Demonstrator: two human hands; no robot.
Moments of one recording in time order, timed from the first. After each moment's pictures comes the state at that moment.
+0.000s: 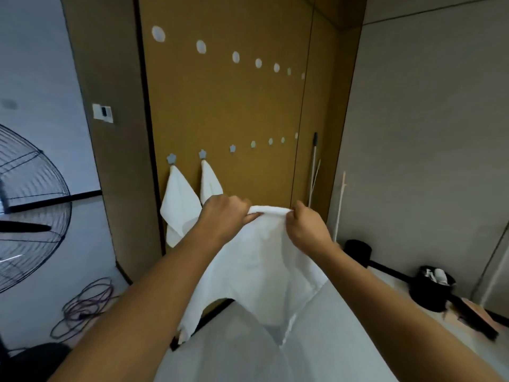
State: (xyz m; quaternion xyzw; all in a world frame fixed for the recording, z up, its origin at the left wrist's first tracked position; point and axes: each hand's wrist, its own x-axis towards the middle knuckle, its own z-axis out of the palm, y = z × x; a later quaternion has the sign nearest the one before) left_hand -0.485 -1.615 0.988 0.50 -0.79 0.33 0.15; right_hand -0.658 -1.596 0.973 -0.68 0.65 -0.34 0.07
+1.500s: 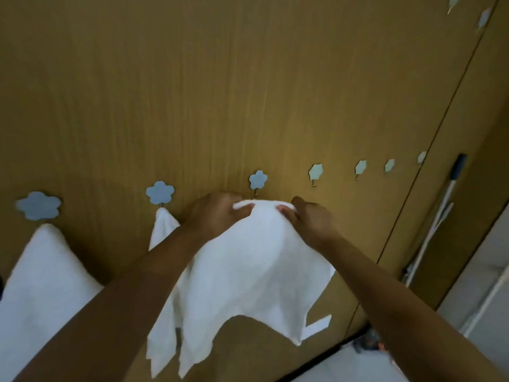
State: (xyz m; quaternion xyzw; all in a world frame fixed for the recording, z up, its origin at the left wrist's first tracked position) left_hand -0.467 -2.355 0.952 0.65 -0.66 -0.03 0.37; right_hand -0.668 -2.417 0.956 -0.86 0.45 -0.22 -0.04
